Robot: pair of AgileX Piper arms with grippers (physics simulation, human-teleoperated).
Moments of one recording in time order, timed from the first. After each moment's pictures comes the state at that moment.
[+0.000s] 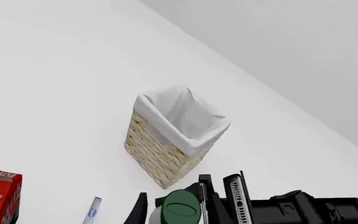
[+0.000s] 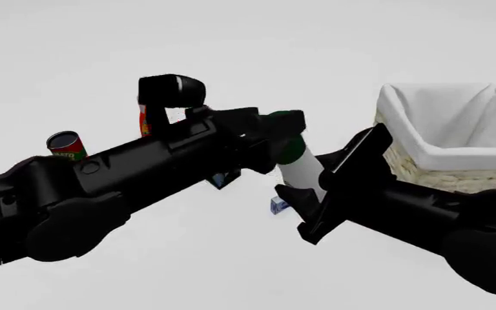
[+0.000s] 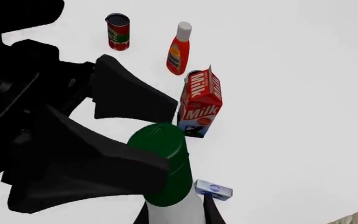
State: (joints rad) left arm -0.91 1.26 -0.86 -0.25 -0.46; right arm 0.73 1.11 -0.64 0.02 -0.23
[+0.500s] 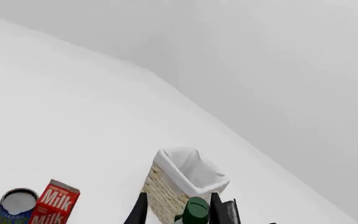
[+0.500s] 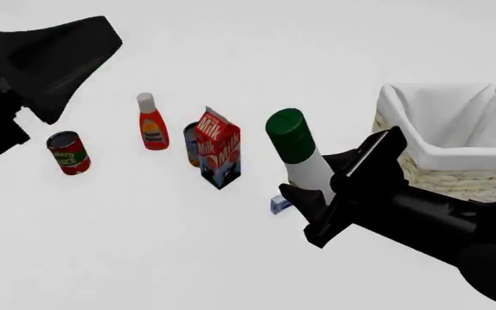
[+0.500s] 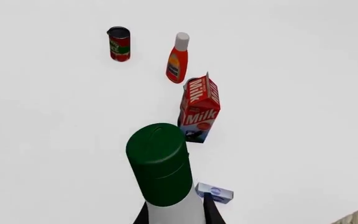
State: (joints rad) left arm -0.71 0.72 -0.77 -0.07 -0.51; right arm 0.73 1.06 -0.60 -0.02 -0.20
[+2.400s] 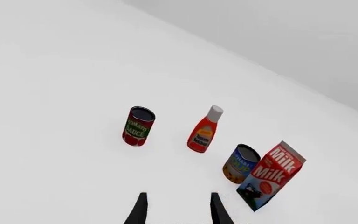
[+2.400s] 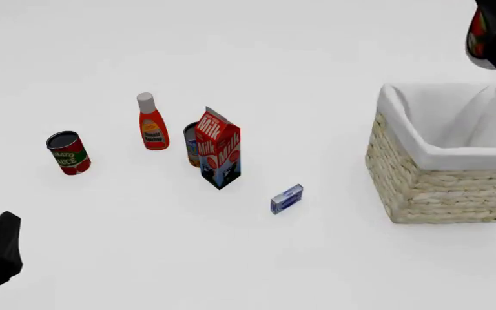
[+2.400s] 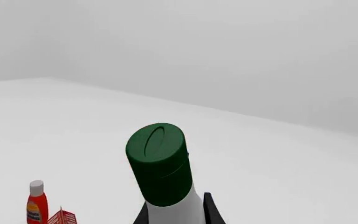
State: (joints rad) left arm 0.16 0.12 0.00 -0.03 -0.41; right arm 0.22 0.79 -0.87 -0.08 -0.17
